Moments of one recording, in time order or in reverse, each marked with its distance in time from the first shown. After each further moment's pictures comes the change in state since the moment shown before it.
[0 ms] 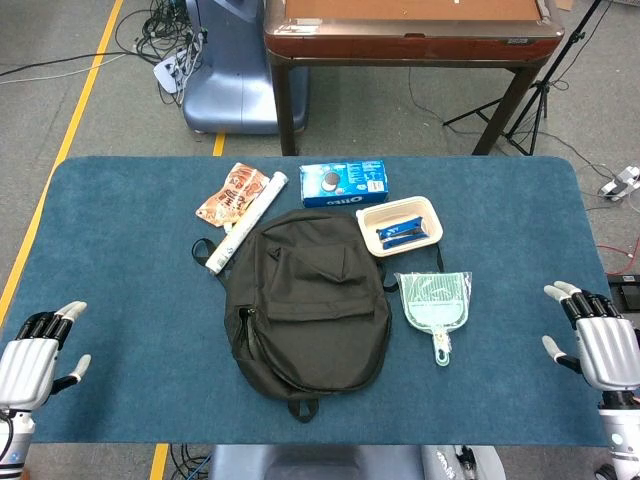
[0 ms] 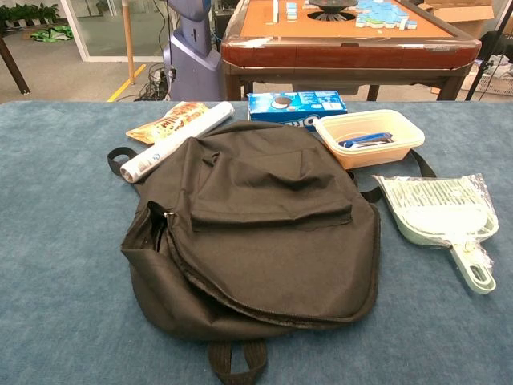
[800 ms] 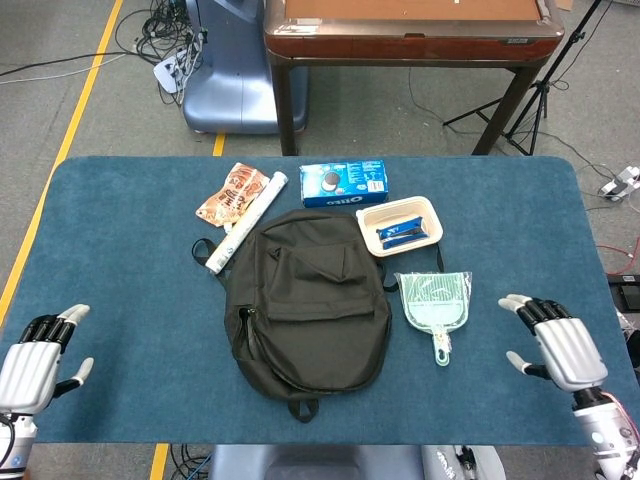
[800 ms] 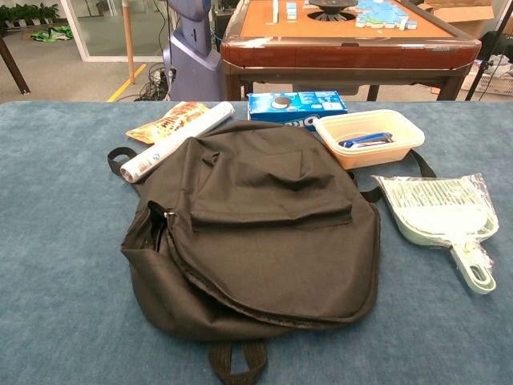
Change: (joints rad) left arm 0.009 -0.007 0.011 -0.001 0.023 0.019 -0.009; right arm 0.078 0.081 -0.057 -0.123 -0.102 -0.158 0.065
